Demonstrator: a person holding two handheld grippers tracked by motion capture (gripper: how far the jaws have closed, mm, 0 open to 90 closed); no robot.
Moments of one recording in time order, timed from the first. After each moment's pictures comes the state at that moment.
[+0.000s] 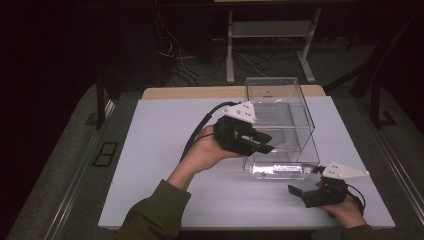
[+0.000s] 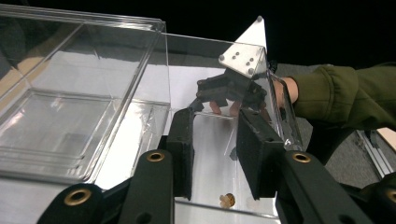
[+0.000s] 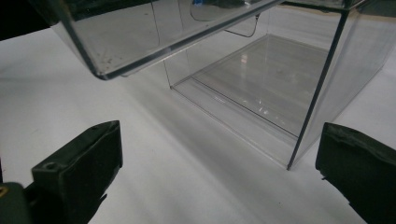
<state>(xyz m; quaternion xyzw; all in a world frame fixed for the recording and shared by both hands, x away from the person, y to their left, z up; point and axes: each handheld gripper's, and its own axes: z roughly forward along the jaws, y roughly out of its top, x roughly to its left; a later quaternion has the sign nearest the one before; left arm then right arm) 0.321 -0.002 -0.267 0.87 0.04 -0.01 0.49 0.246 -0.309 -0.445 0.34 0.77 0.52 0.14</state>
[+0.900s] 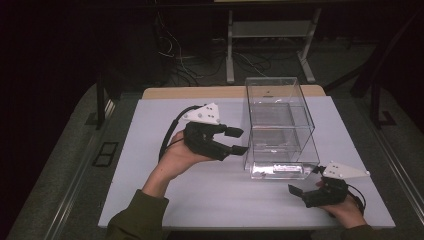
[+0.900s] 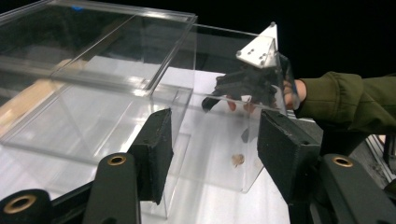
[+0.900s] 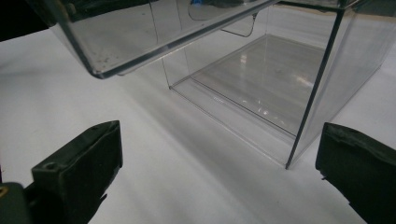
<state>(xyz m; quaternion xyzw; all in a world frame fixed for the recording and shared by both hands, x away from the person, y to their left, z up) 0.315 0.062 -0.277 0.84 0.08 0.02 0.53 0.246 -0.309 -0.445 0.35 0.77 0.52 0.14</state>
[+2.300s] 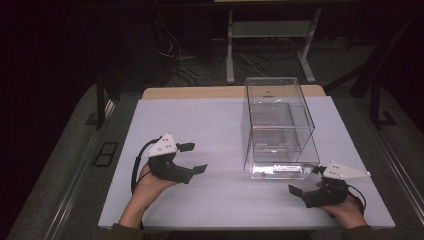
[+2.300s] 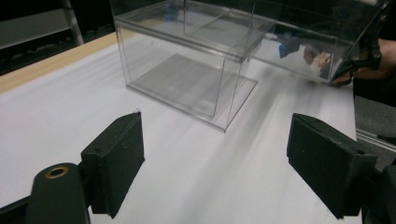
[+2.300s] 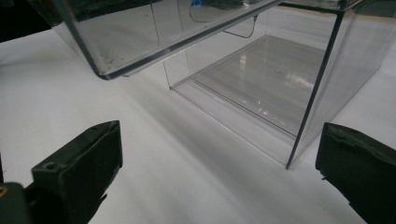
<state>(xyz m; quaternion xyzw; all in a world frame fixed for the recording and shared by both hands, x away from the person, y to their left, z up) 0.291 0.151 -0.371 0.81 0.22 0.11 0.53 0.245 -0.310 -0.445 0.35 0.77 0.52 0.14</state>
